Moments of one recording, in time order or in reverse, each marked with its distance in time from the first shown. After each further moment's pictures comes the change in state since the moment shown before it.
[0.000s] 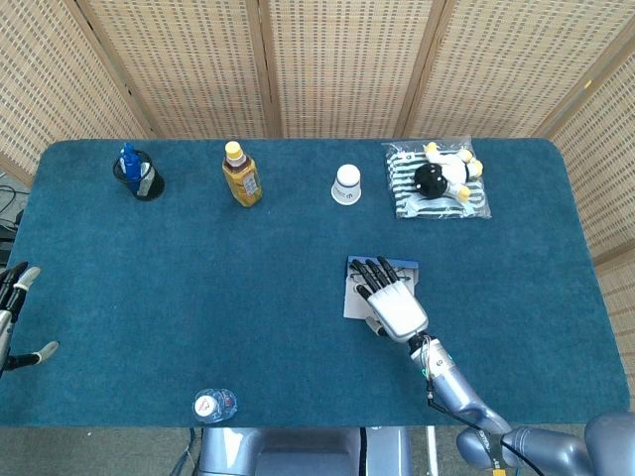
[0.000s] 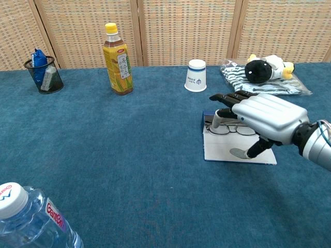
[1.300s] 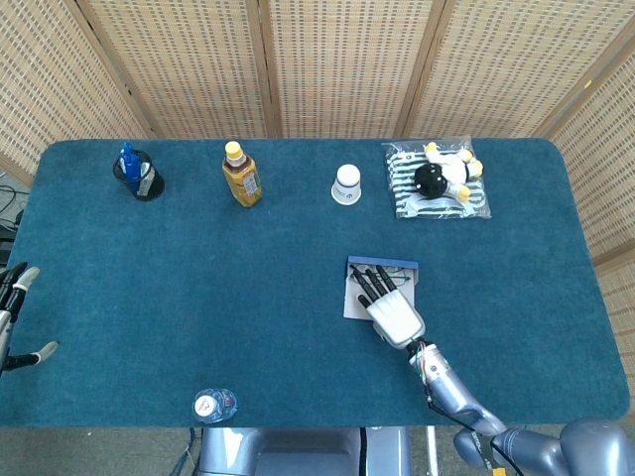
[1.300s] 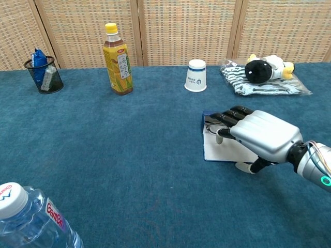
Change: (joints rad) left arm -0.001 0.000 -0.001 0.003 -0.003 -0.006 -0.004; right arm -0.022 -0.111 -0.027 0.225 -0.079 -0.018 -0.059
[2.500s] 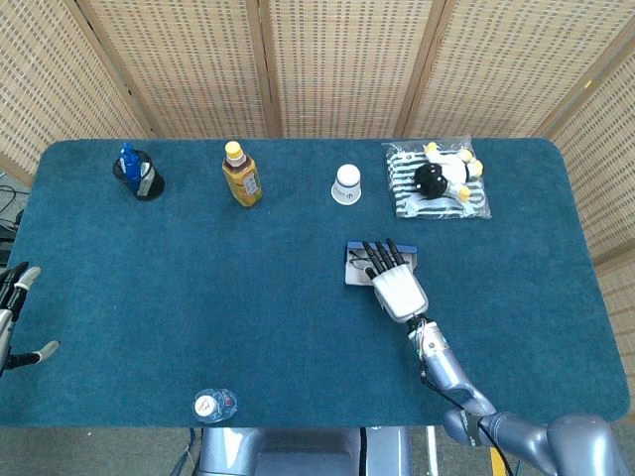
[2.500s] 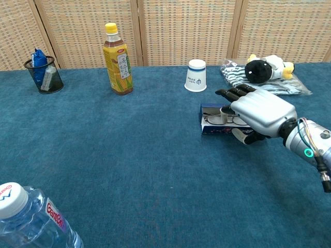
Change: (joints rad) left arm -0.006 -0.003 -0.003 0.003 -0.012 -0.013 -0.001; right arm 0.042 -0.060 0.118 0.126 0.056 -0.015 0.019
